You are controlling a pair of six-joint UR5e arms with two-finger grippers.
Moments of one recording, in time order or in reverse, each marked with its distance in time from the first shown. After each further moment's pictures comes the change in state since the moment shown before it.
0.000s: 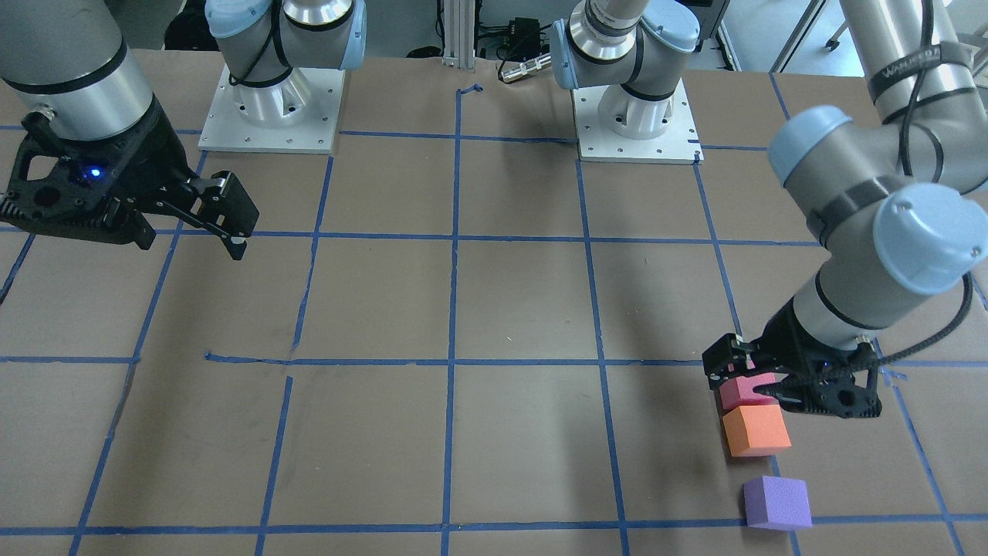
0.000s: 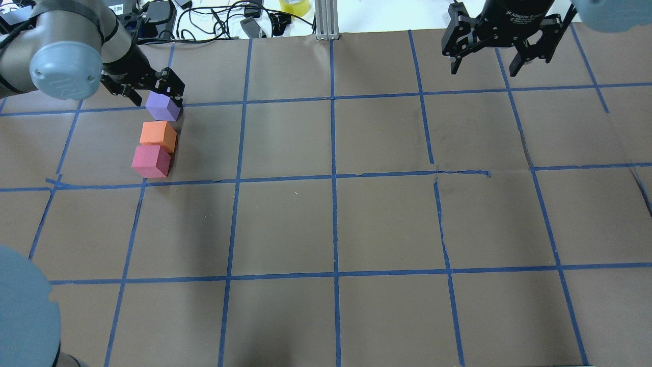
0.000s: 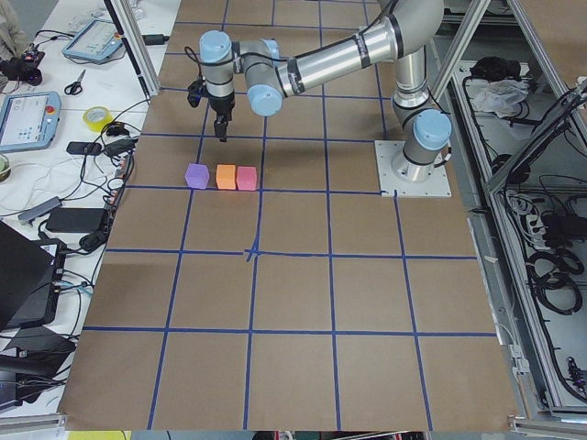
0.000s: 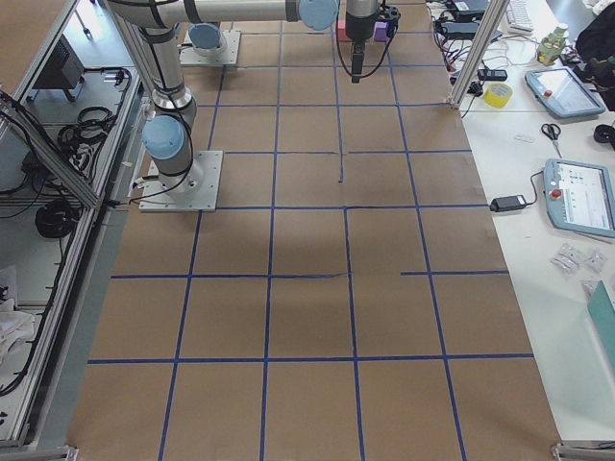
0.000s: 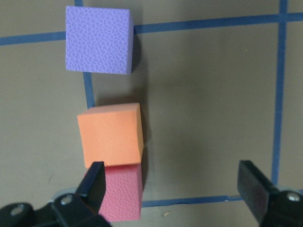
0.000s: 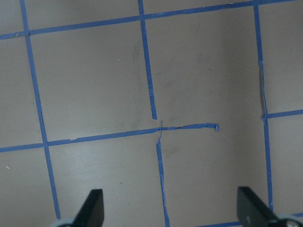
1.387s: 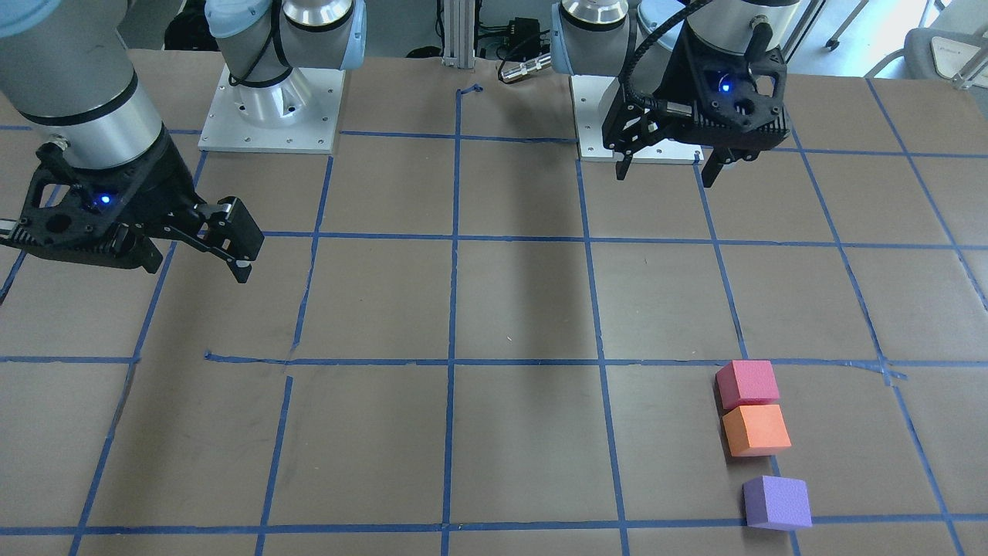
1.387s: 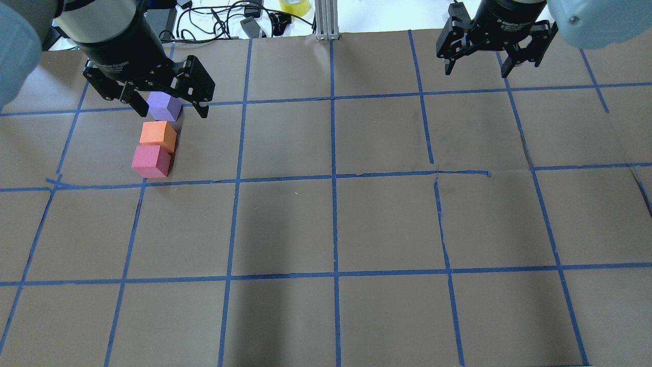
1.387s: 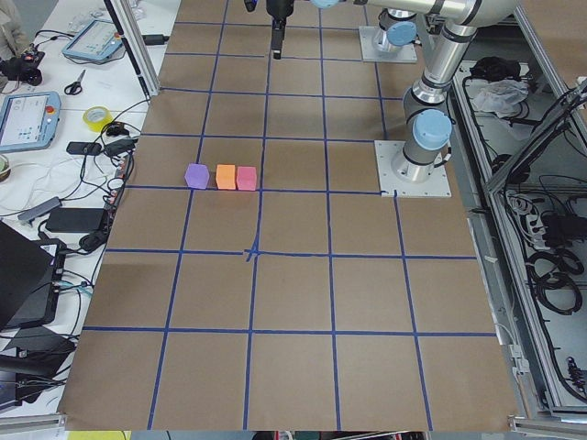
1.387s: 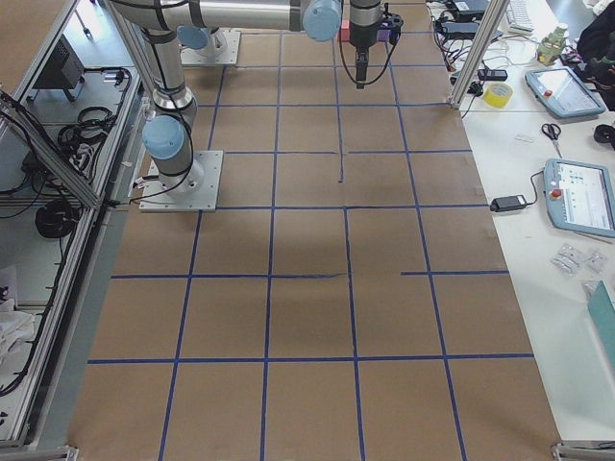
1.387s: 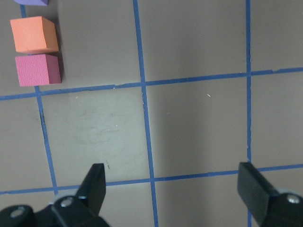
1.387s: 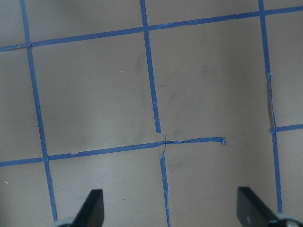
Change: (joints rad) left arm -0.207 0.345 0.026 -0.411 0.031 -0.222; right arm -0.001 0.013 0.039 -0.087 0.006 0.001
